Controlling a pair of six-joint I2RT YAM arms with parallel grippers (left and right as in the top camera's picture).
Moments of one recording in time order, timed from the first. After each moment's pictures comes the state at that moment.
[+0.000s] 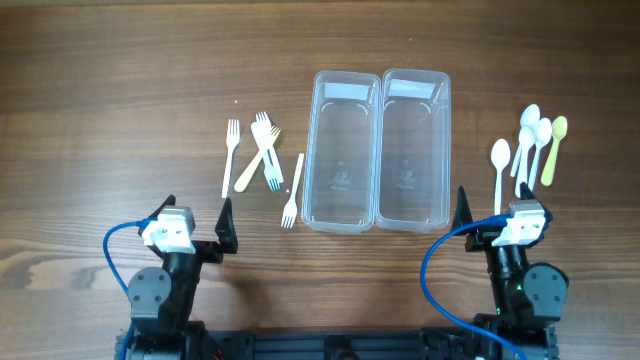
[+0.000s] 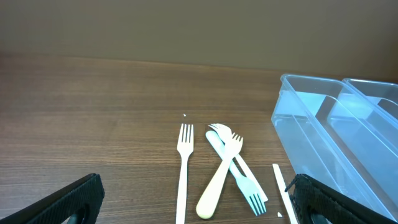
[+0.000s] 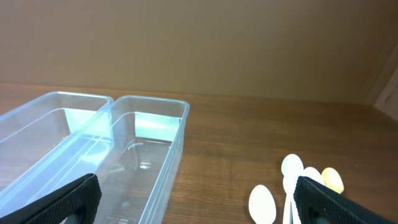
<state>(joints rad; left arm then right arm) -0.03 0.01 0.09 -0.25 0.09 -0.11 -0.10 0.01 0.06 -0.12 -0.13 -0.06</state>
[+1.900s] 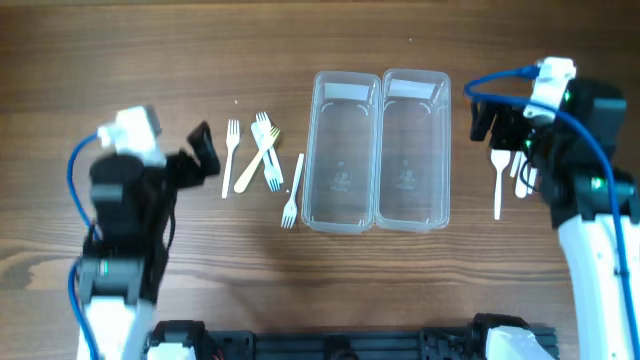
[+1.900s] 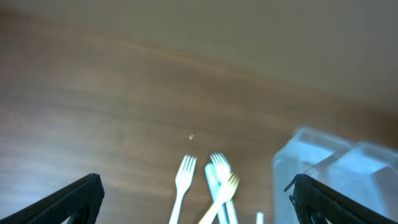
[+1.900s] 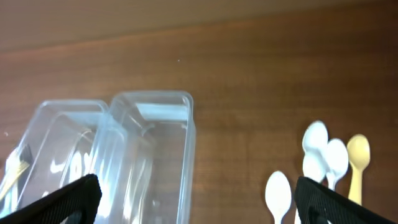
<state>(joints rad) -0.03 0.90 0.82 -0.38 0.00 -0.28 -0.10 1.20 1.12 -0.62 -0.14 0.05</state>
